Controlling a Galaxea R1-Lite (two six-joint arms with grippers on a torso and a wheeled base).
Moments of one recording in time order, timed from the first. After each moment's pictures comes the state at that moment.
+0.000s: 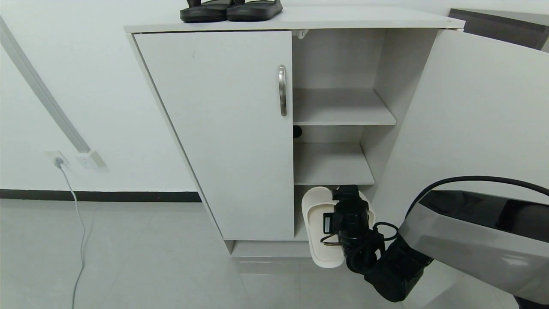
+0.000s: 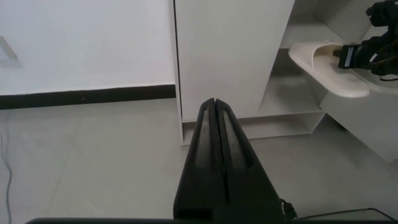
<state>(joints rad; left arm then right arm) 0.00 0.00 0.00 0.00 -0.08 0.01 0.70 2.35 -0.99 -1.13 -0.66 0.18</state>
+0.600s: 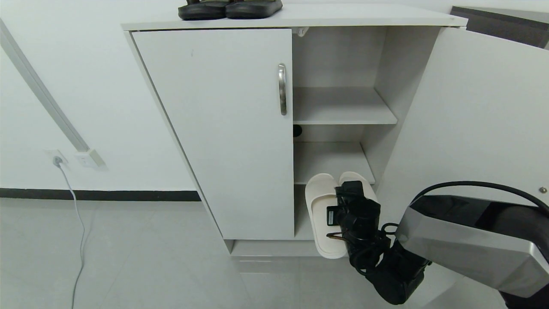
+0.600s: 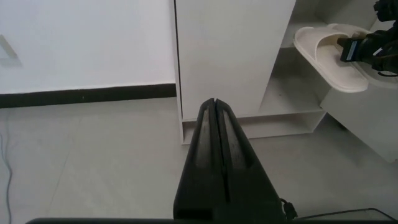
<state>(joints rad) 0.00 0.00 0.00 0.00 -0.08 0.01 0.66 2.41 -0.97 -1.41 -0.66 0.01</state>
